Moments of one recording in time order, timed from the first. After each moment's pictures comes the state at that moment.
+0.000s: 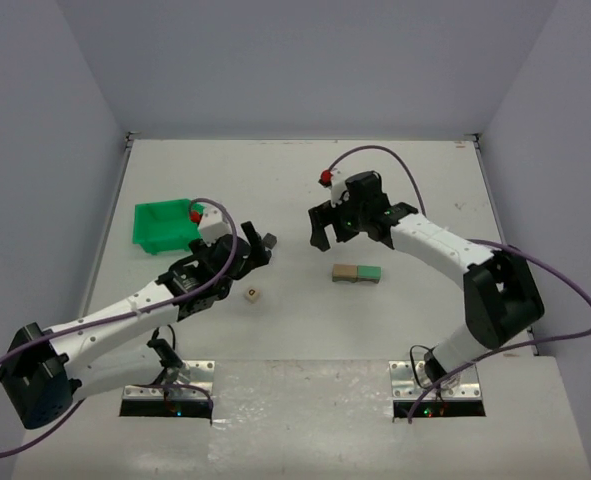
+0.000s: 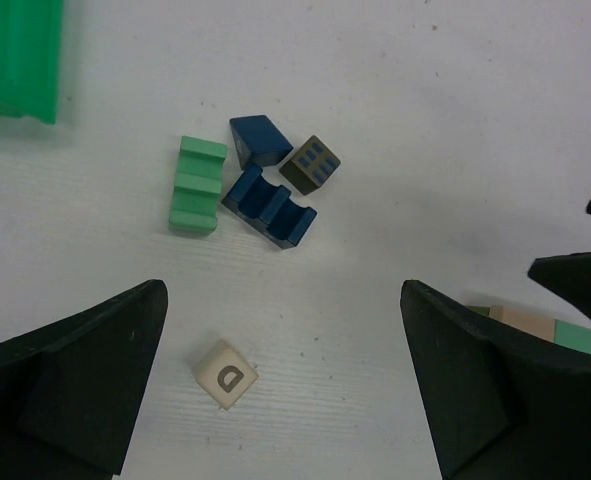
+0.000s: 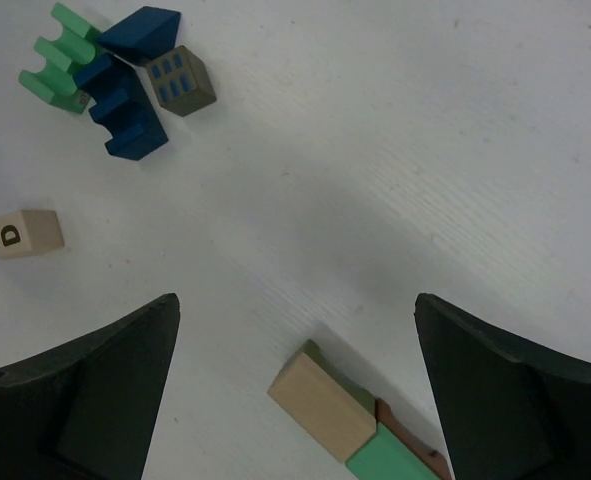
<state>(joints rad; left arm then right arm) -0.77 1.03 0.65 -0.30 -0.64 -0.85 0.51 1.54 1.01 -0.24 -0.23 0.03</state>
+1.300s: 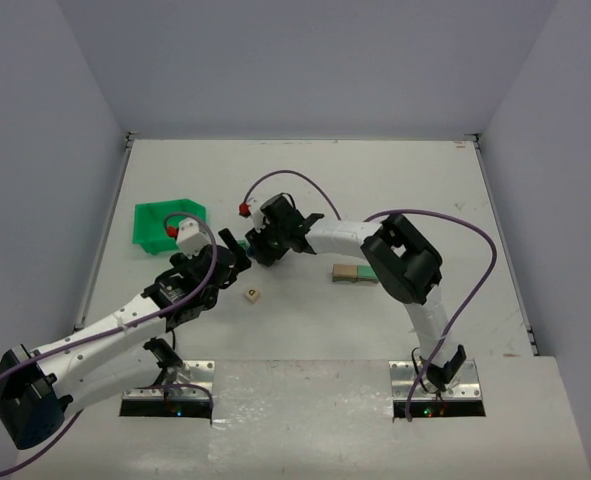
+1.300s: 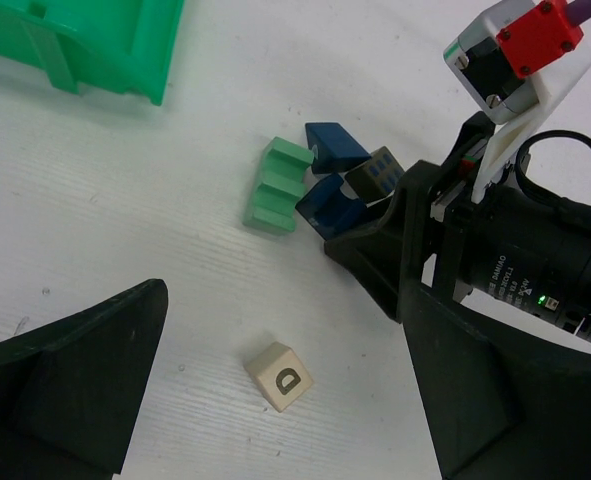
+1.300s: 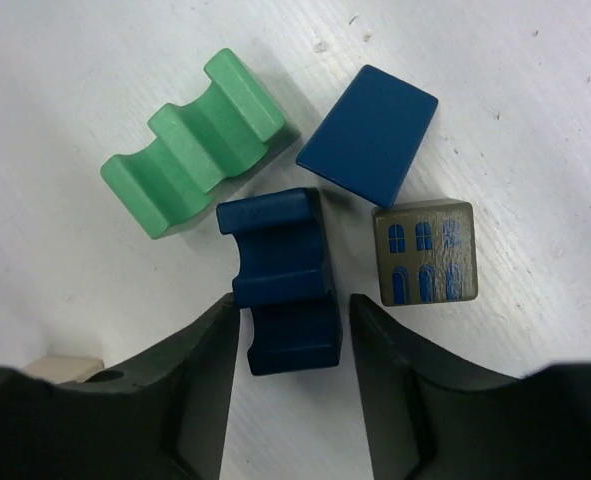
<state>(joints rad) -0.72 0.88 0.54 -0.37 -0.71 -0.96 0.81 2.15 1.40 -0.10 -0.19 0.00</state>
